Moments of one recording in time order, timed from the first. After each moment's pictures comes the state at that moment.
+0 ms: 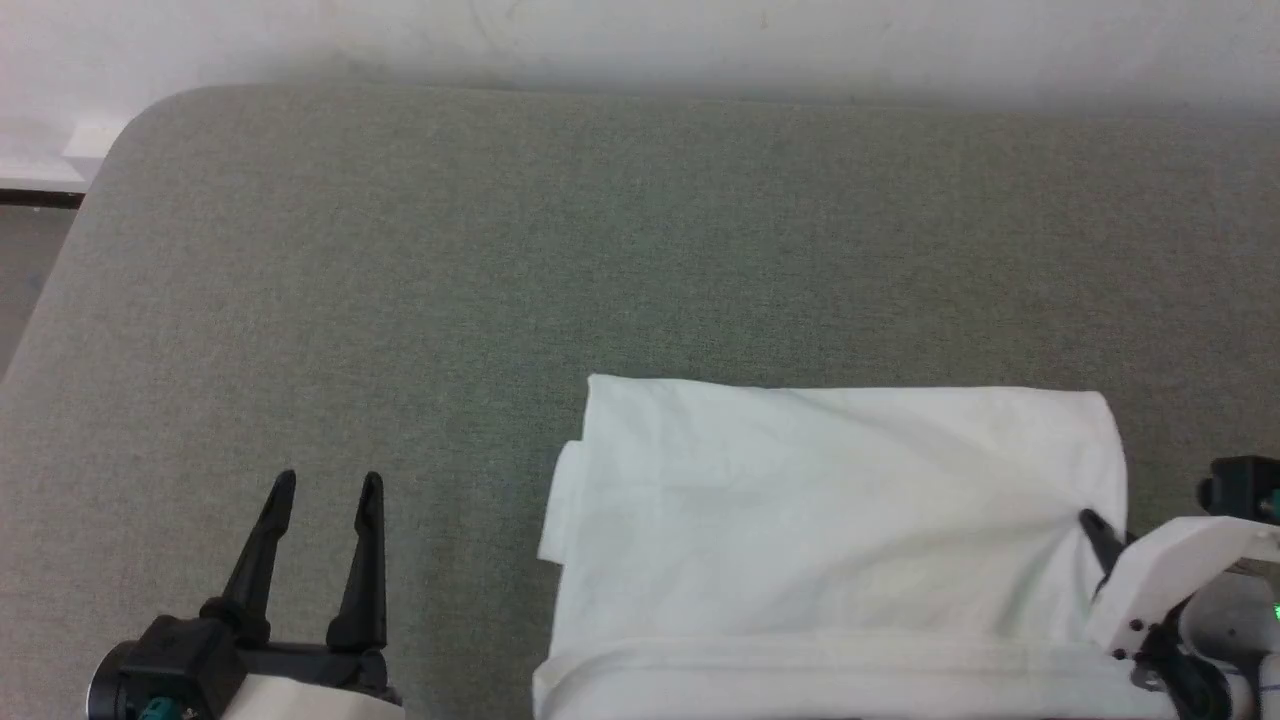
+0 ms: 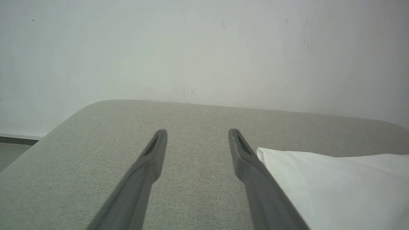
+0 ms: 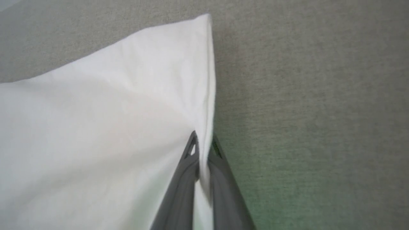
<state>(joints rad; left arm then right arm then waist) 0.14 0.29 -0.12 -0.17 -0.35 0.06 -0.26 -0.09 -0.06 -0.26 0.18 0.30 0.13 0.51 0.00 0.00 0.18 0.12</state>
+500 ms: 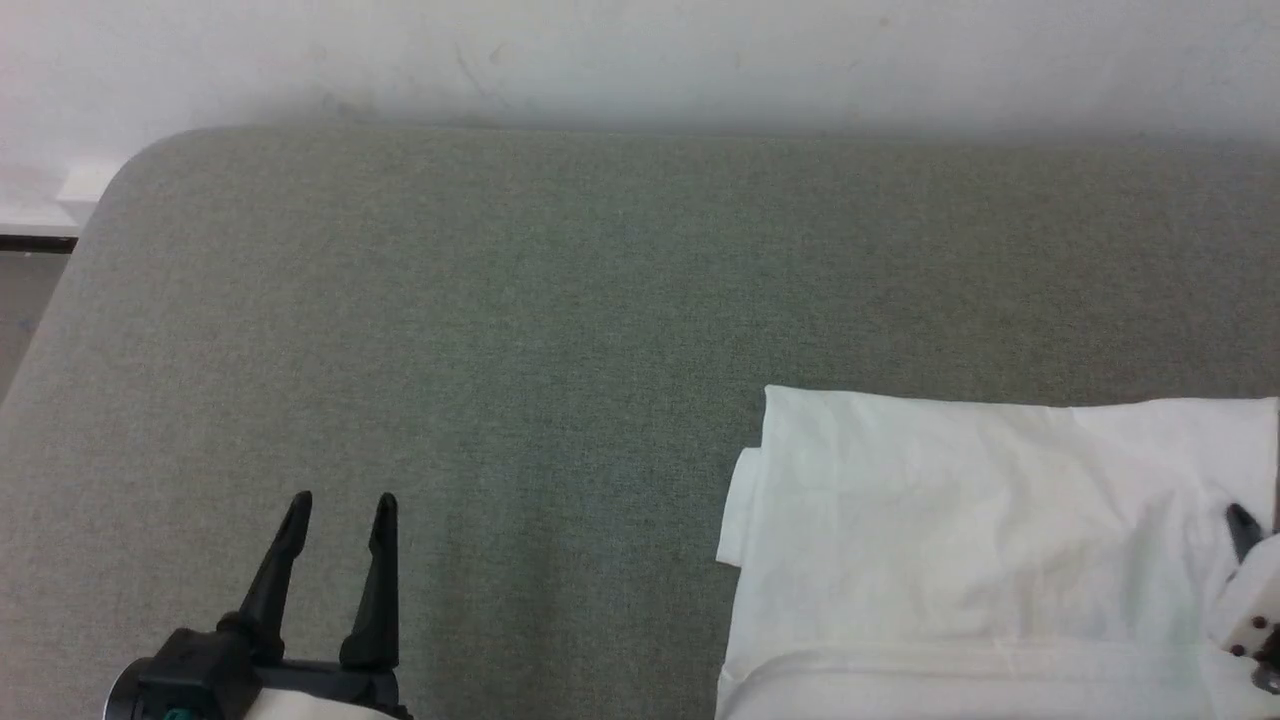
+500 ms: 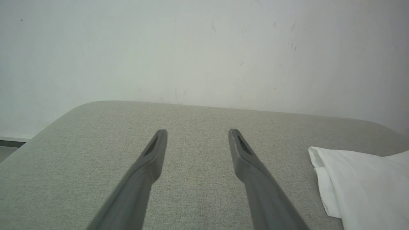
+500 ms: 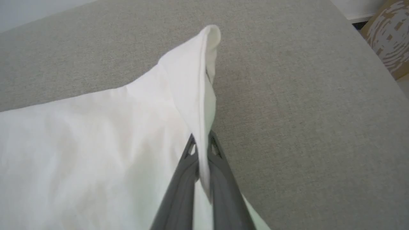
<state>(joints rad) 0.16 0.28 -0.14 -0.16 -0.35 0.05 -0.26 -0.08 -0.12 -0.45 0.09 0.21 0.13 0.54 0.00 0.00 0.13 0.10</state>
